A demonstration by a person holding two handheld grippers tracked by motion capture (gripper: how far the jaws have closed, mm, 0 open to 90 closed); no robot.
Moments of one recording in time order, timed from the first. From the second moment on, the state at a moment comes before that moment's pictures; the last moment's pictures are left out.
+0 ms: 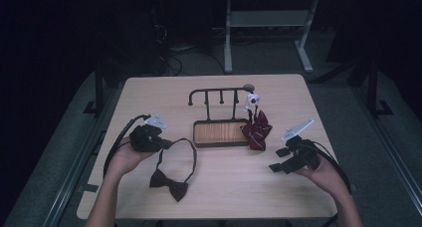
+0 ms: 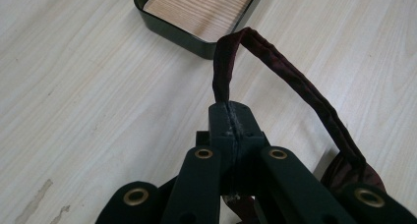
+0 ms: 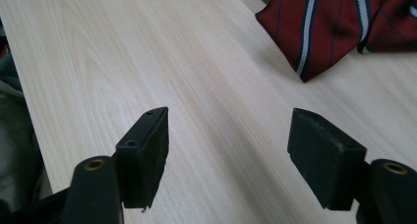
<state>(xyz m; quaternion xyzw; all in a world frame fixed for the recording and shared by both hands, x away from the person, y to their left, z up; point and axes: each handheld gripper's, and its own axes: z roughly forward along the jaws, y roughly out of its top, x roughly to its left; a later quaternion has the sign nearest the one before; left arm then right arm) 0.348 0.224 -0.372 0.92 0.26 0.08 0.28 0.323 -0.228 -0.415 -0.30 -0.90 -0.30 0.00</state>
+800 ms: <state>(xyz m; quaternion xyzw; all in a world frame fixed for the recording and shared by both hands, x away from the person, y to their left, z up) 0.341 0.222 -0.348 0.93 0.22 0.07 0.30 0.322 -0.228 -0.413 -0.30 -0.90 -0.30 0.01</state>
